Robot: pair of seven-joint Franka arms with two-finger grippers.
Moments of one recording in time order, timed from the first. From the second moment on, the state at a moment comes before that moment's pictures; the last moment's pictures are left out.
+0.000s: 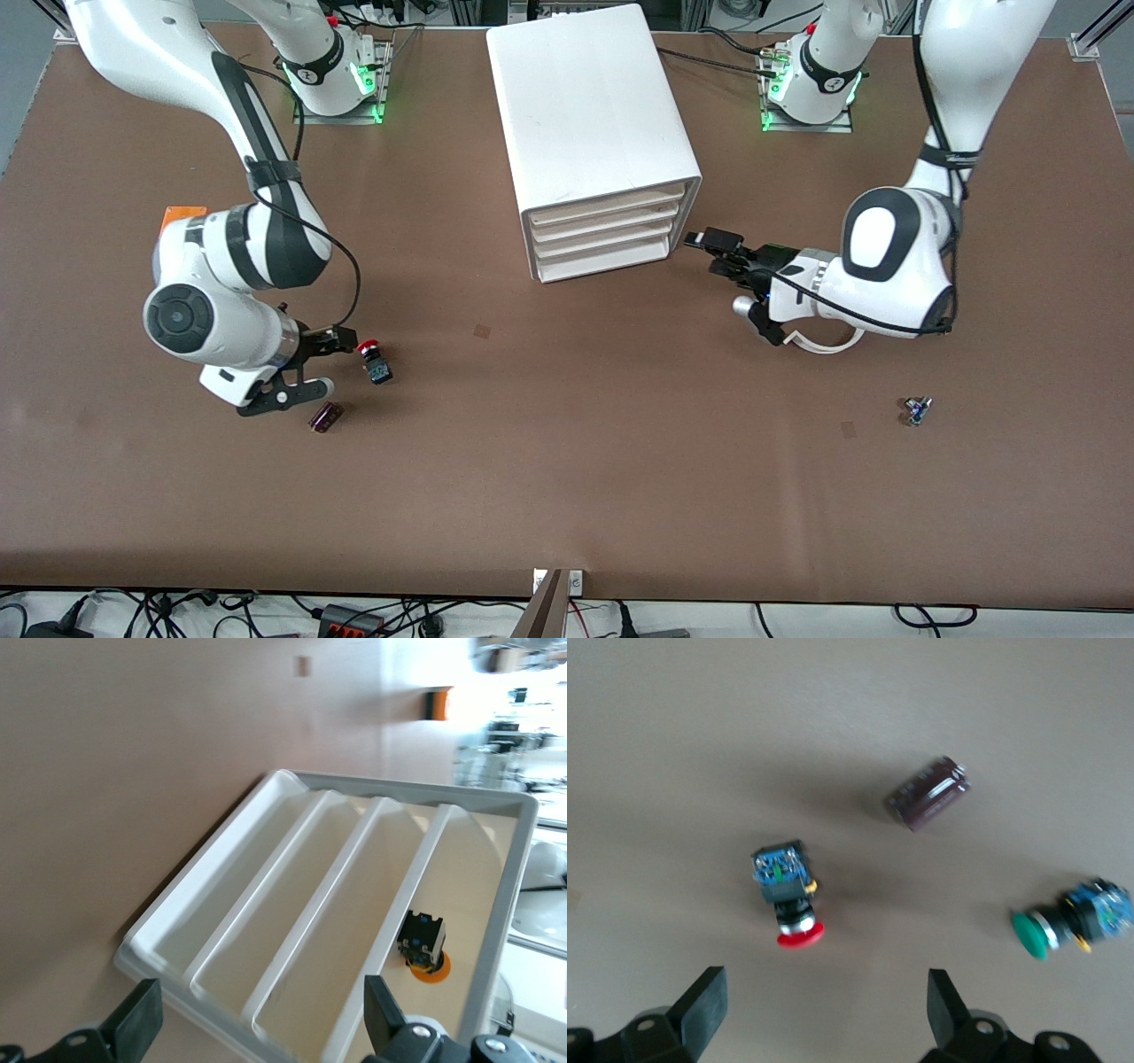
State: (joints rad) left arm -0.07 0.43 -0.17 -1.92 -0.91 1.76 0.66; right arm 0.20 0.58 0.01 -1.57 -0.01 2.01 -0.07
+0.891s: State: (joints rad) left arm -0.06 0.54 -0.26 -2.03 -1.11 1.77 0.94; right arm 0.24 0.73 0.01 -1.56 -0.01 2.17 -0.14
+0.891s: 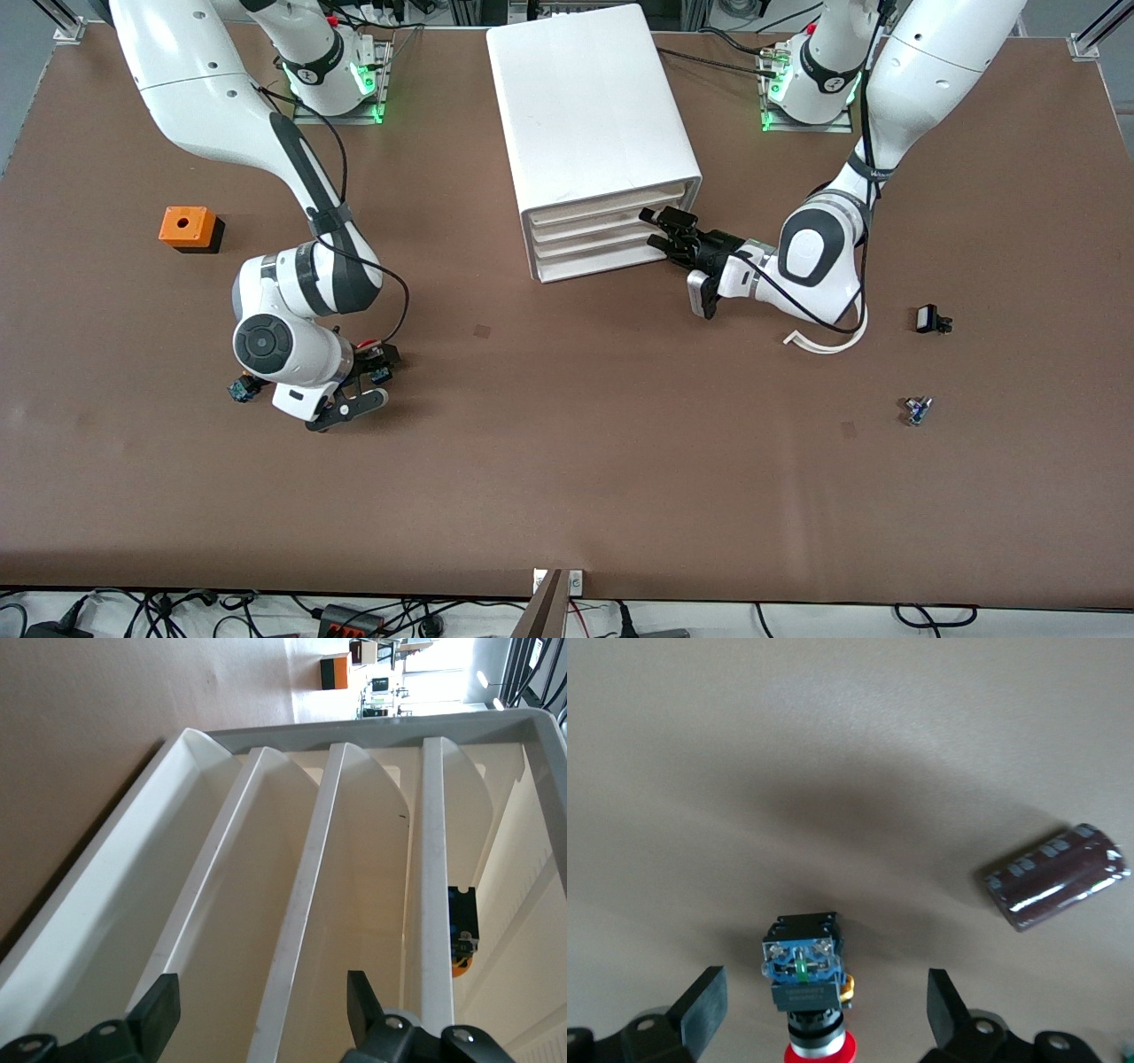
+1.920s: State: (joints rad) left arm -0.03 0.62 -0.22 -1.90 -1.12 1.76 1.05; right arm 0.25 0.76 0.01 -1.56 -0.01 2.16 -0.17
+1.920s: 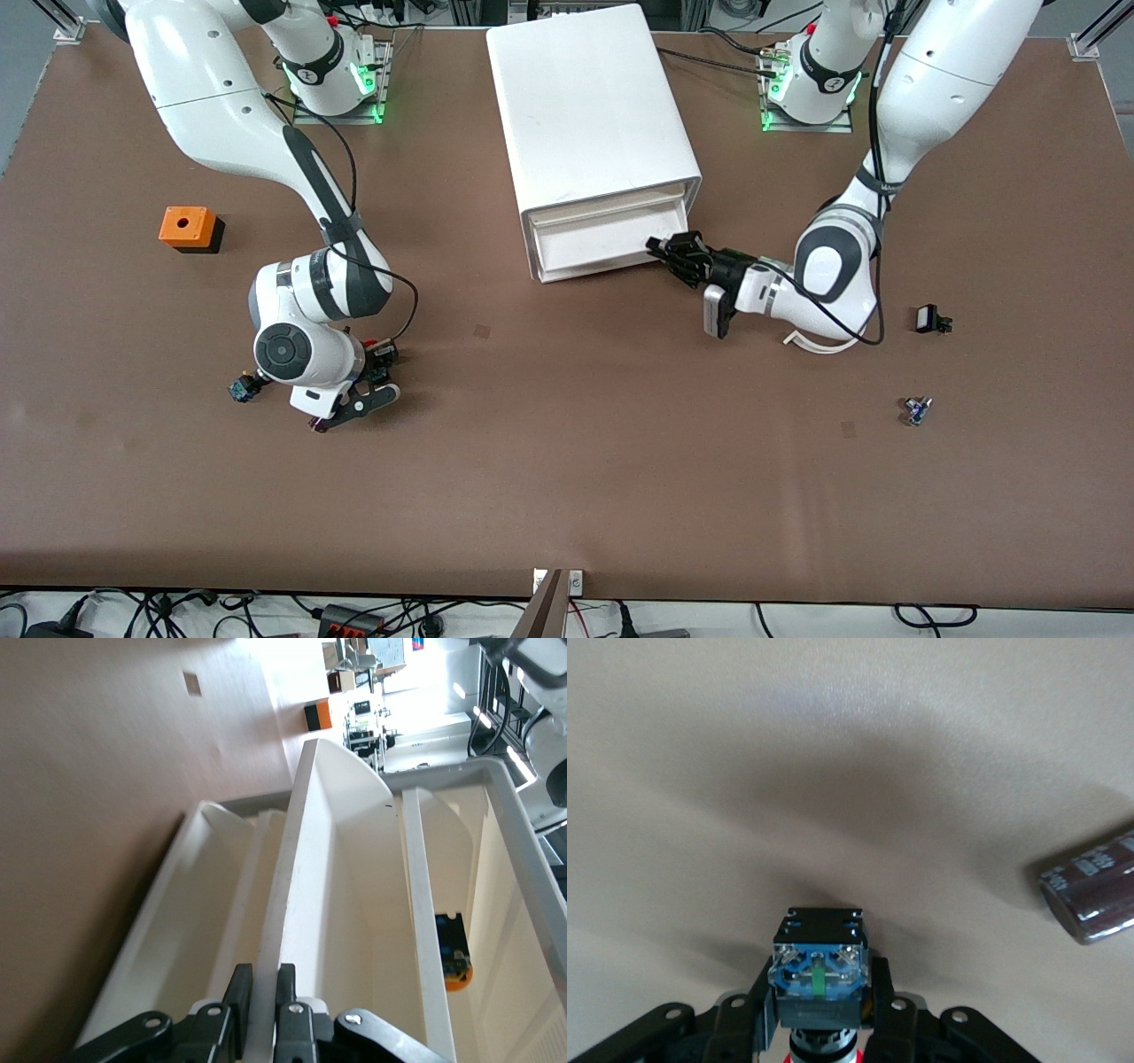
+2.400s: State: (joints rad) left arm -0.03 0.70 -0.19 -1.77 -1.12 1.77 1.05; right arm 0.27 0.68 0.02 -1.37 0.00 2.00 -0.16
